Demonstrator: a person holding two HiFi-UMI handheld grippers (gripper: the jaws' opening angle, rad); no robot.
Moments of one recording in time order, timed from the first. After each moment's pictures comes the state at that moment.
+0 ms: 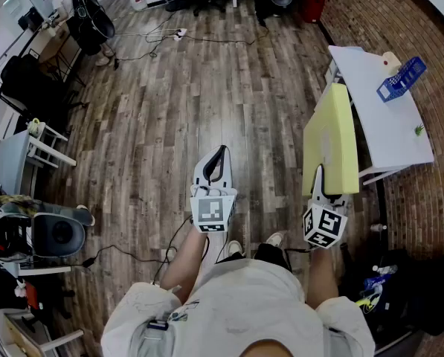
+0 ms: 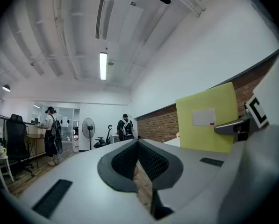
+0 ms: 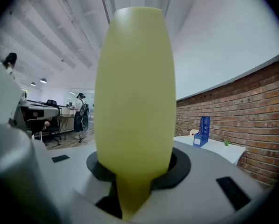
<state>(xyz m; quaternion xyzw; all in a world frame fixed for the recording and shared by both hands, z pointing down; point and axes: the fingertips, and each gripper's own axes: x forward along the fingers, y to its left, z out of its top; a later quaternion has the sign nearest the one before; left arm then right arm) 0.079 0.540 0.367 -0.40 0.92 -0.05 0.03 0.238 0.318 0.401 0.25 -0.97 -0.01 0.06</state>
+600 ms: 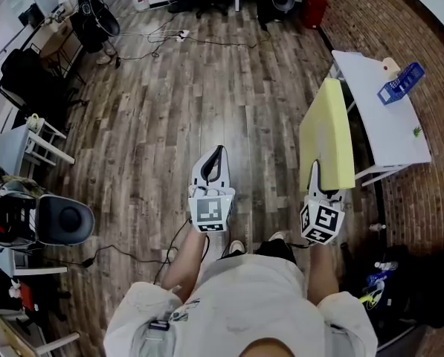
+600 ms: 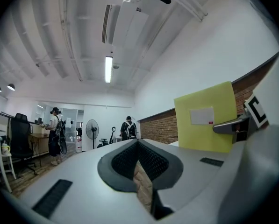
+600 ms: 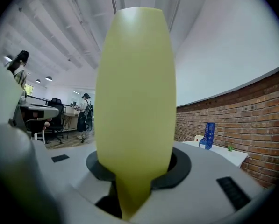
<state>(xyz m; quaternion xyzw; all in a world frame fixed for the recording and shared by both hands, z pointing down) 0.075 0.609 0.367 -0.38 0.92 -0.03 0.04 0.222 0.385 0.389 0.23 -0.97 -0.04 0.05</state>
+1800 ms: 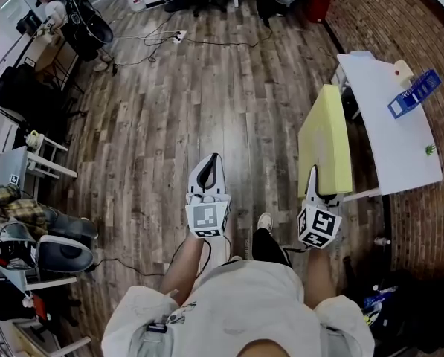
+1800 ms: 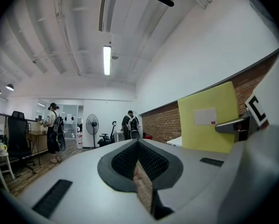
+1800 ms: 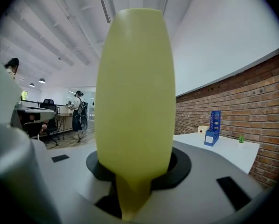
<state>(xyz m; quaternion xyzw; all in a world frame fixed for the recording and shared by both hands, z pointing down) -0.033 0.507 0.400 -0.37 0.93 -0.05 0.01 0.120 0.272 0.430 0.24 -0.97 0.01 0.08</state>
